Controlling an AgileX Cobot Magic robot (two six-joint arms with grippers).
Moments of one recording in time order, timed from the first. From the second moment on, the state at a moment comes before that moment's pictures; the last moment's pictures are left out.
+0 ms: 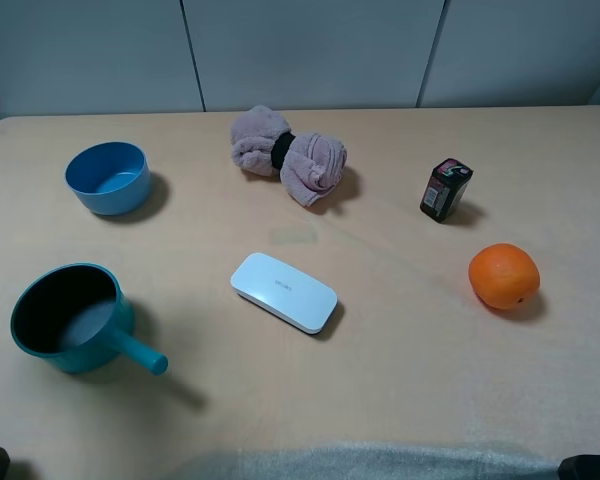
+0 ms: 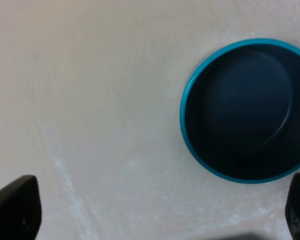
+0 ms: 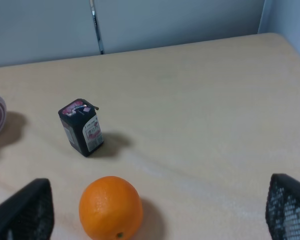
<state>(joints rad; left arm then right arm) -0.03 1.09 -0.78 0.05 1.02 0.27 -0.06 -0.01 -0.50 0.02 1.01 0.00</state>
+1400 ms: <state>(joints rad) -0.03 1.32 -0.76 0.07 0.92 0.60 -0.06 -0.01 -0.50 0.02 1.01 0.00</state>
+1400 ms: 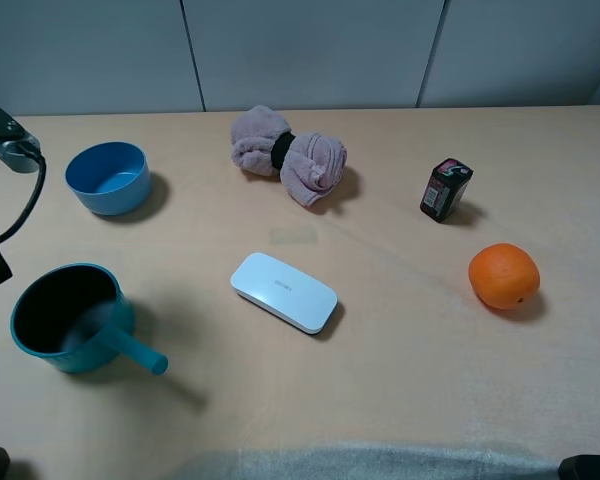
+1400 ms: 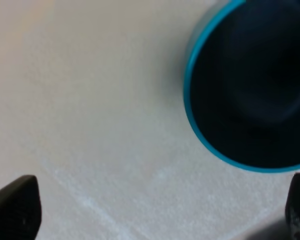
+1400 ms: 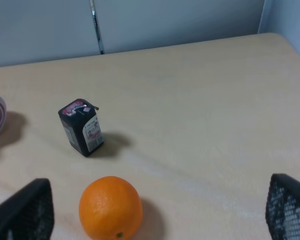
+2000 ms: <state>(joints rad) -0.11 1.32 -0.72 0.07 0.86 0.58 -0.06 -0.01 -0.50 0.02 1.01 0.00</state>
